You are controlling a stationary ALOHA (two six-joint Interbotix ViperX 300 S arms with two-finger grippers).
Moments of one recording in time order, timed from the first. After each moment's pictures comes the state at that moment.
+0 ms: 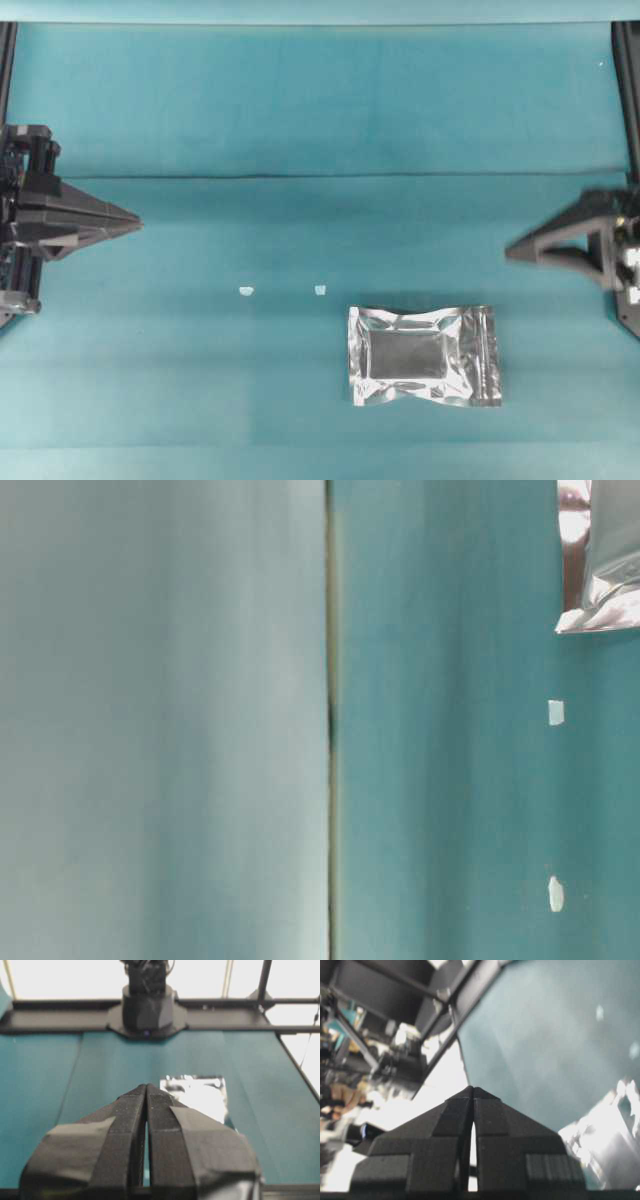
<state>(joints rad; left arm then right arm) -0.02 -0.89 1.12 0.02 -0.22 0.00 0.07 -0.93 1.10 0.42 0.09 0.65</state>
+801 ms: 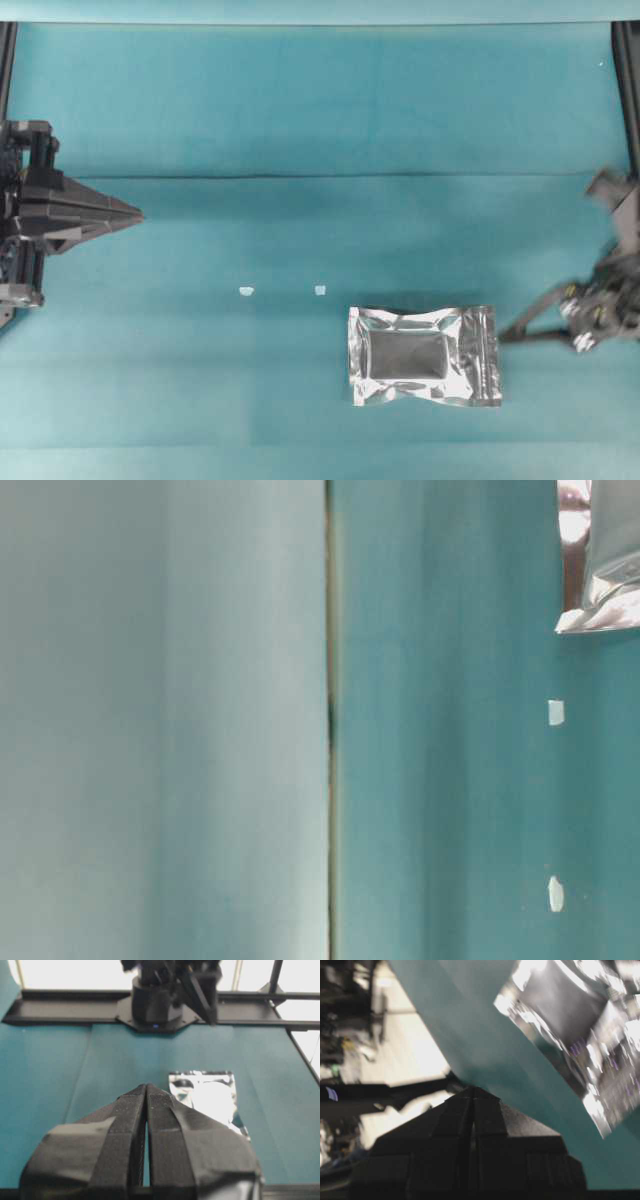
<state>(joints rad) 0.01 -0.89 1.11 0.02 -0.21 0.00 0.34 -0.70 1.24 0.57 0.00 0.97</state>
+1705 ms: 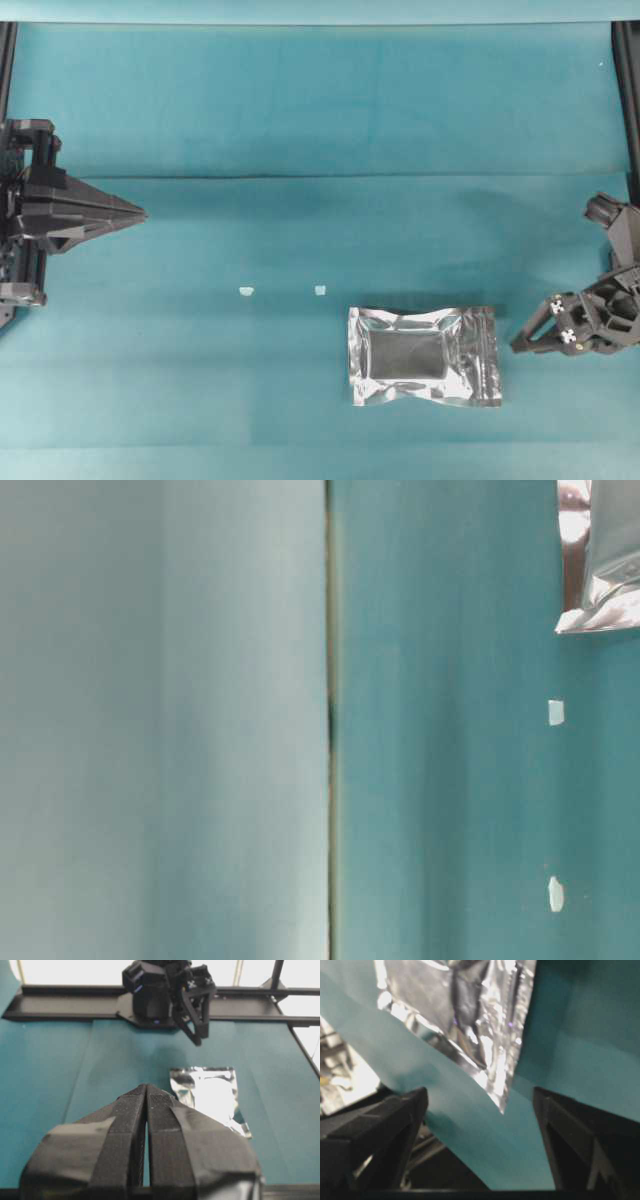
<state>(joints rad) 0.01 -0.89 1.11 0.02 -0.20 0.00 0.30 -0.68 1.37 0.67 0.00 1.05</state>
